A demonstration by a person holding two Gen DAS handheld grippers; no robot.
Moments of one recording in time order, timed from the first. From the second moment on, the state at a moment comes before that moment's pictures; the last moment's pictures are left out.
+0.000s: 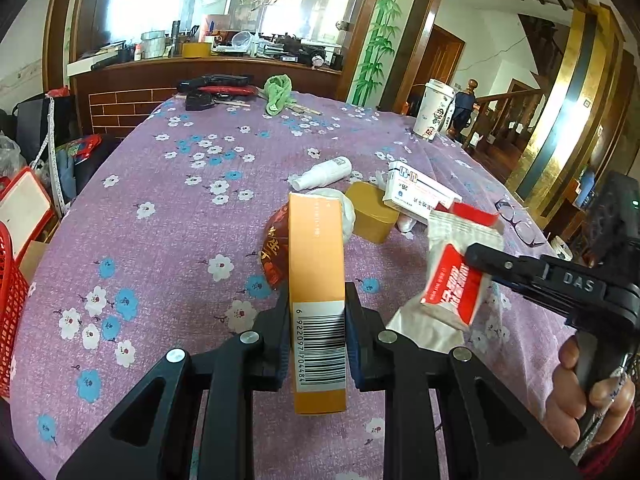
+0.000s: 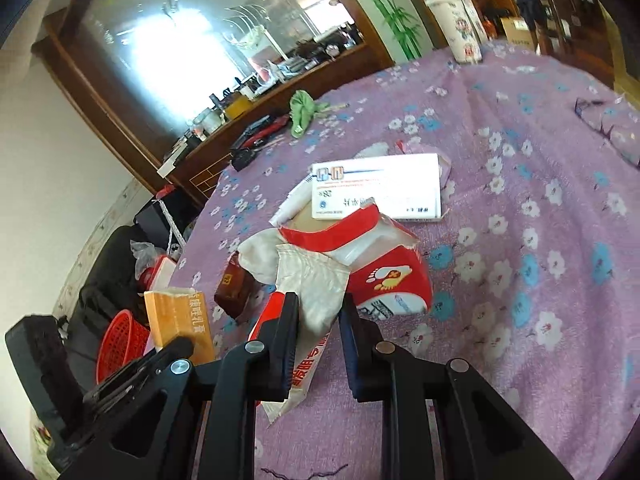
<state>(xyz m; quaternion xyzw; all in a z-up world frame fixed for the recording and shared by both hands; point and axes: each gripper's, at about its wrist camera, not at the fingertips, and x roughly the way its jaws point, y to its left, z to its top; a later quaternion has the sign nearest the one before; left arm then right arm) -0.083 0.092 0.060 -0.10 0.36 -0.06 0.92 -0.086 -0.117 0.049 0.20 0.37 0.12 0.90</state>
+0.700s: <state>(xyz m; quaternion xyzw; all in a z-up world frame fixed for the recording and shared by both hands) -0.097 0.102 0.067 -0.11 0.35 -0.05 0.93 -0.090 -0.107 0.055 0.22 0.38 0.16 0.89</state>
